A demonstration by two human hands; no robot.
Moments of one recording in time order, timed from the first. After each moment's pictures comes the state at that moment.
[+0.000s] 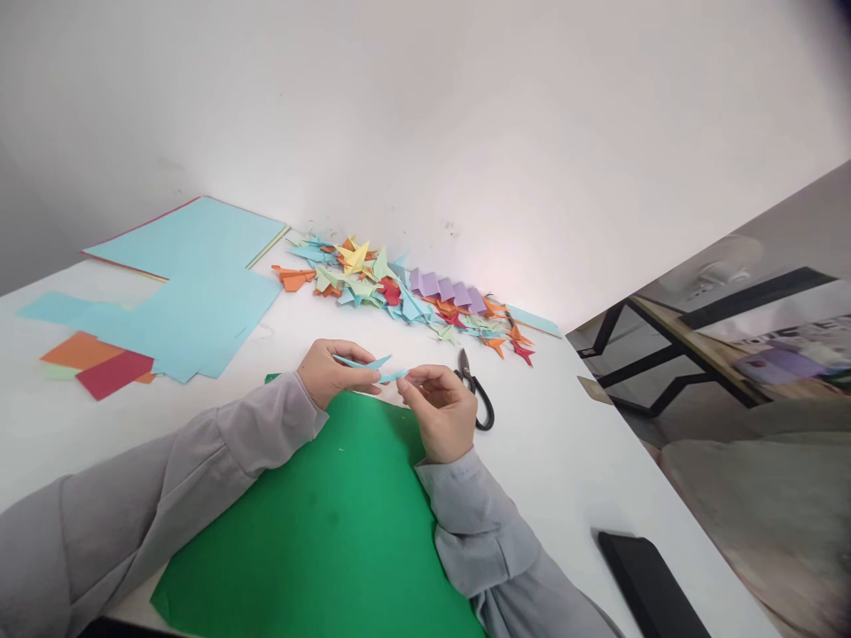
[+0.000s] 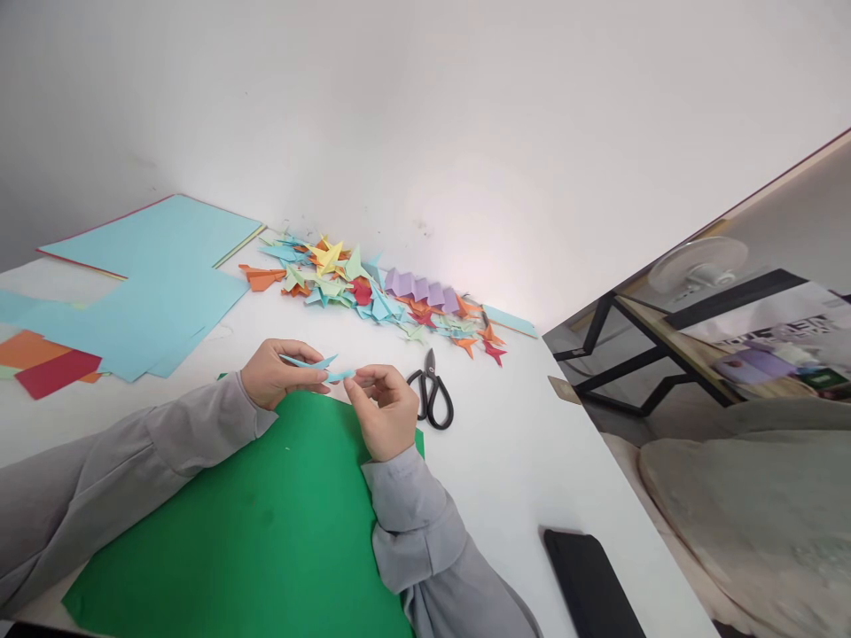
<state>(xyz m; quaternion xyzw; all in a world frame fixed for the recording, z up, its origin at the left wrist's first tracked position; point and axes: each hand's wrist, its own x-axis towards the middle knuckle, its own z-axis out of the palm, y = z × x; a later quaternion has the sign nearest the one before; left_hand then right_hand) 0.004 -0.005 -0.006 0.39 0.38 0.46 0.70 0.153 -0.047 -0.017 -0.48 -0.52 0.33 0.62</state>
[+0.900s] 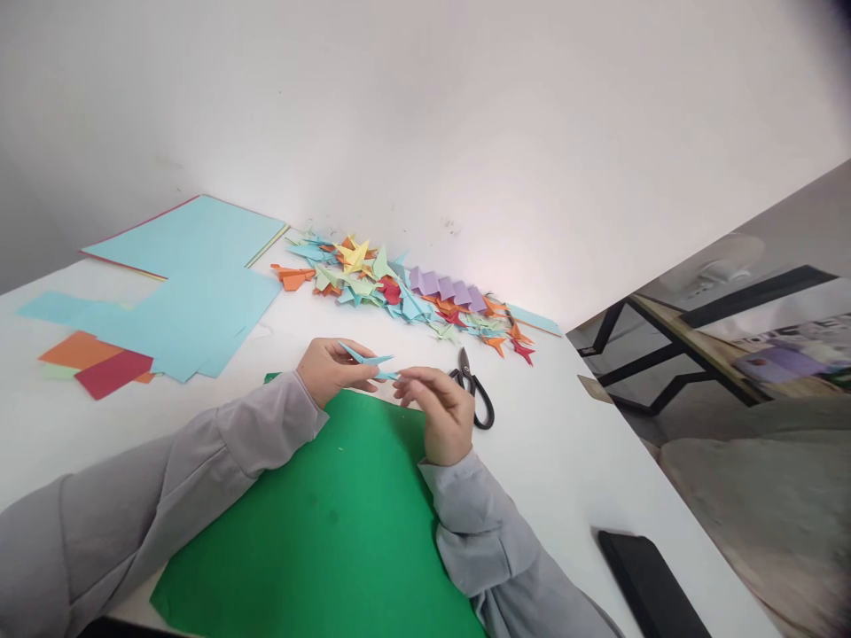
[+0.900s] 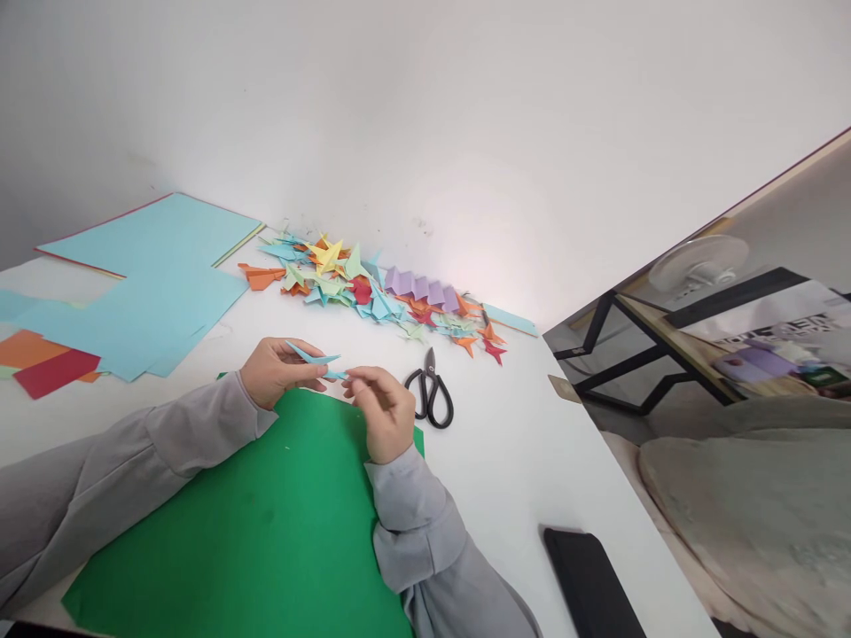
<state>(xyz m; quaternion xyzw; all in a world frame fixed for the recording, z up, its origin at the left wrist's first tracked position) 0.007 -0.004 -0.006 0.40 0.38 0.48 0.68 0.158 -0.050 -0.017 -0.45 -0.57 0.35 0.59</state>
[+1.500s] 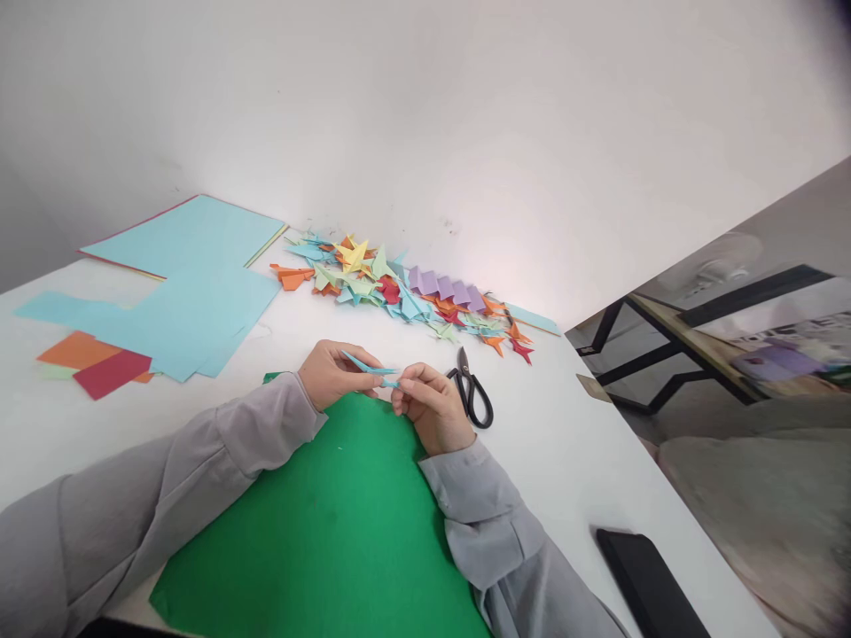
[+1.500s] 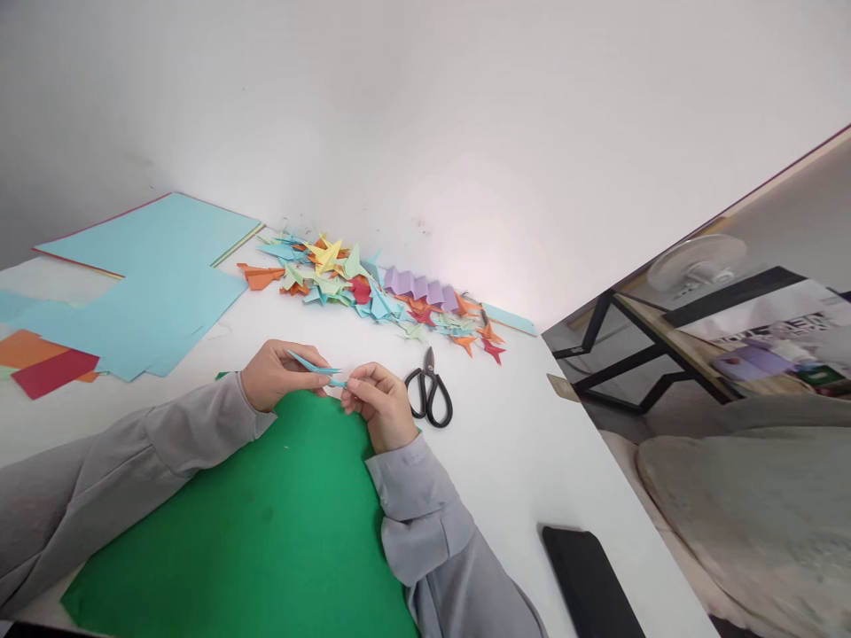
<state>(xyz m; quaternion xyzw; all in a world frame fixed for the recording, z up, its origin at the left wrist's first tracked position) 0.003 -0.007 -0.001 0.51 0.34 0.45 0.65 0.162 -0.040 -0.014 -0.41 -0.40 0.62 0.53</state>
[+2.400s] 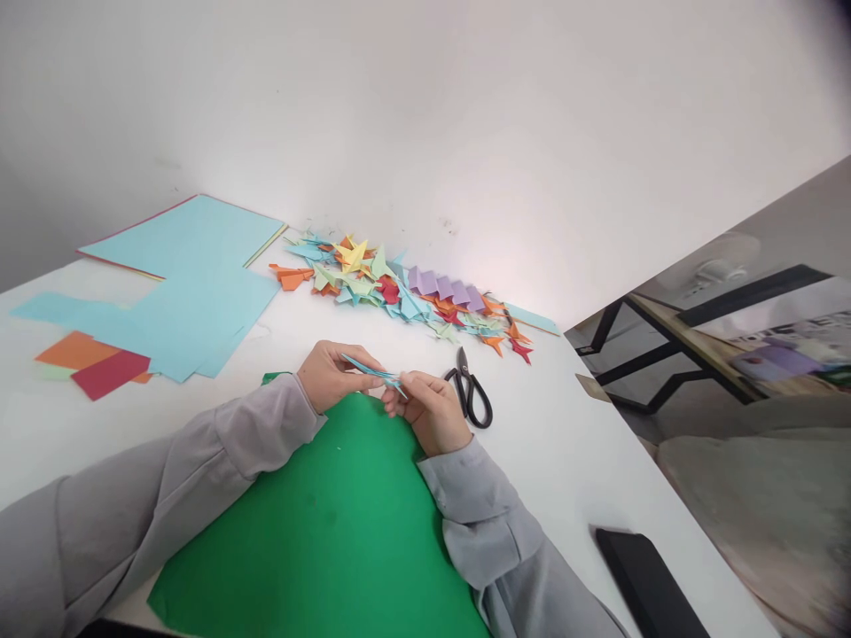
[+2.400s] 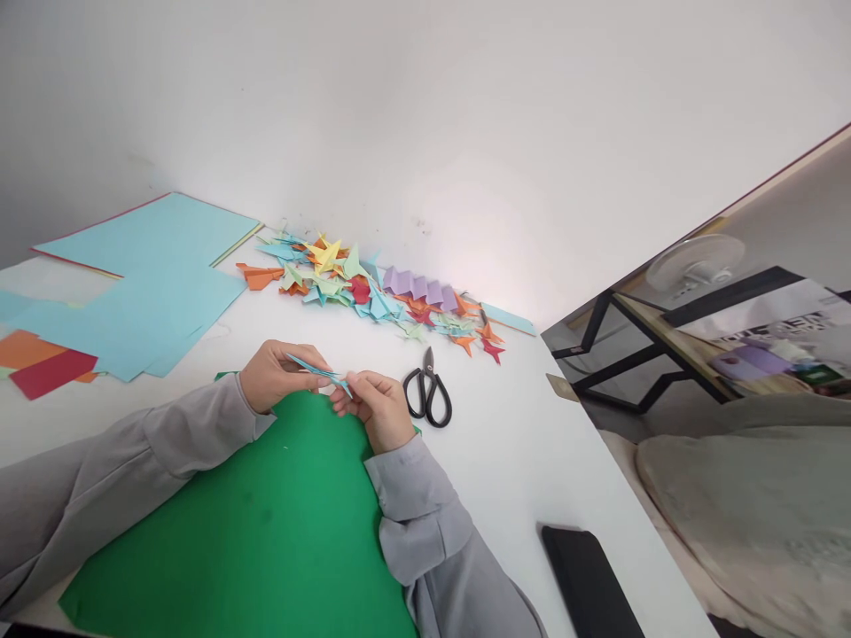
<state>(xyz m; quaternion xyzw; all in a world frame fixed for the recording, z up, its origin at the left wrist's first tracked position) 0.001 -0.004 -0.007 0.57 0.29 0.48 0.61 0.159 -0.041 -0.016 -0.42 -0.42 0.63 0.51</state>
